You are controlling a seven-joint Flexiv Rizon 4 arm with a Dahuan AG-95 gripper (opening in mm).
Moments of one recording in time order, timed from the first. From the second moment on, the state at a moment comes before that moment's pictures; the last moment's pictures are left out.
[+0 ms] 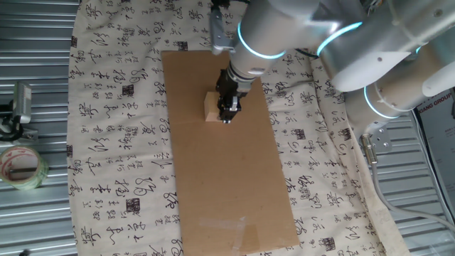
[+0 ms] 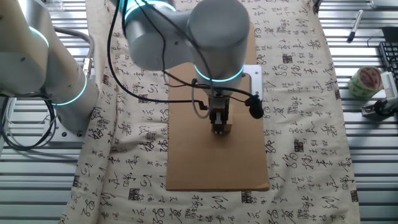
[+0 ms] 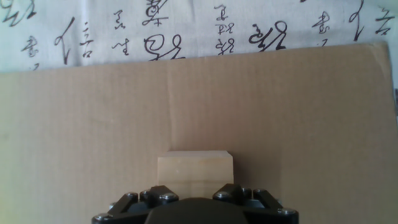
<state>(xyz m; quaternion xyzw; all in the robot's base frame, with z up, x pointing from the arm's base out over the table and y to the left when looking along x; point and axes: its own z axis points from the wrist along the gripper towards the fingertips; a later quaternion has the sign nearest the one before) 0.415 -0.037 0.040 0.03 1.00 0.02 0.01</state>
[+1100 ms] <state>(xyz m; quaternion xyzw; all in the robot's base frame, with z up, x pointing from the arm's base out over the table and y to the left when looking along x) 0.420 -0.032 0.031 0.04 1.00 0.00 0.03</state>
